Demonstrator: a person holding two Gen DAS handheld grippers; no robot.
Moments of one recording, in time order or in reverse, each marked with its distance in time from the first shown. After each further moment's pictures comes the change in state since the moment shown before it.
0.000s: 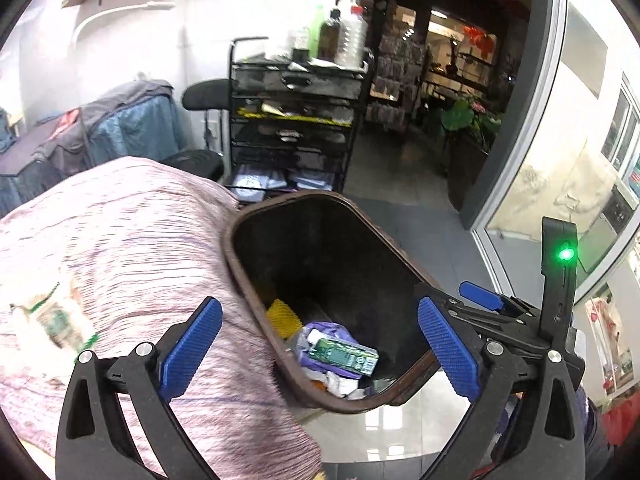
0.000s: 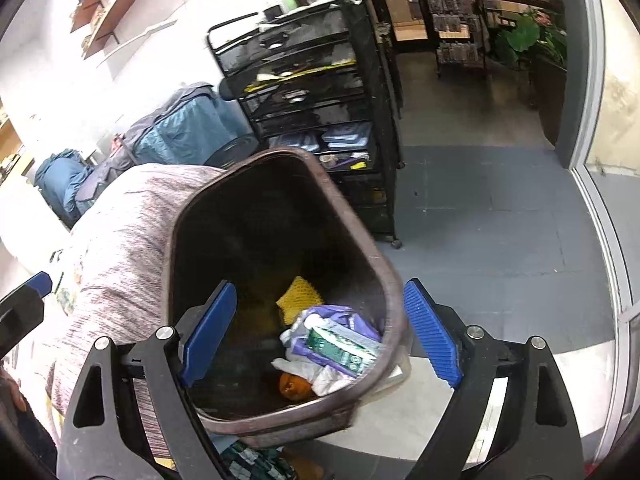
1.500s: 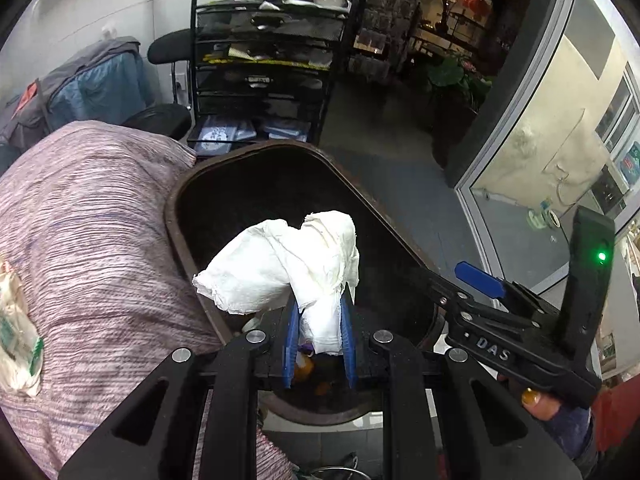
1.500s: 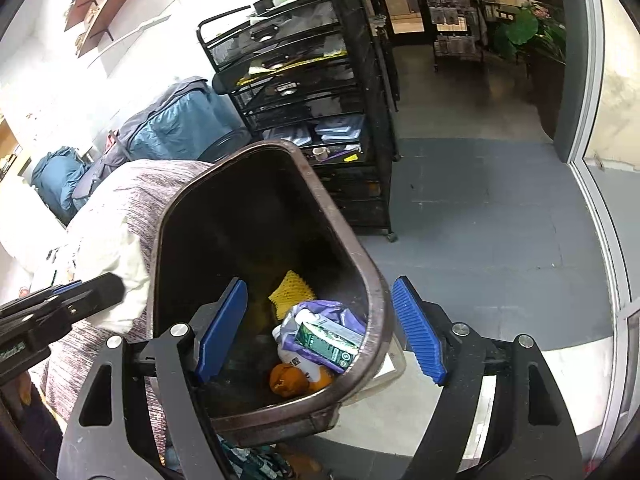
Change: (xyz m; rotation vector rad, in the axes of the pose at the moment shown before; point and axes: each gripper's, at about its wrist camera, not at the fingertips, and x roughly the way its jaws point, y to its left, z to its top) left arm 0.069 -0.018 0.010 0.007 0.215 -0.101; right arm 0.006 -0.025 -0.001 0.031 0.029 -0.032
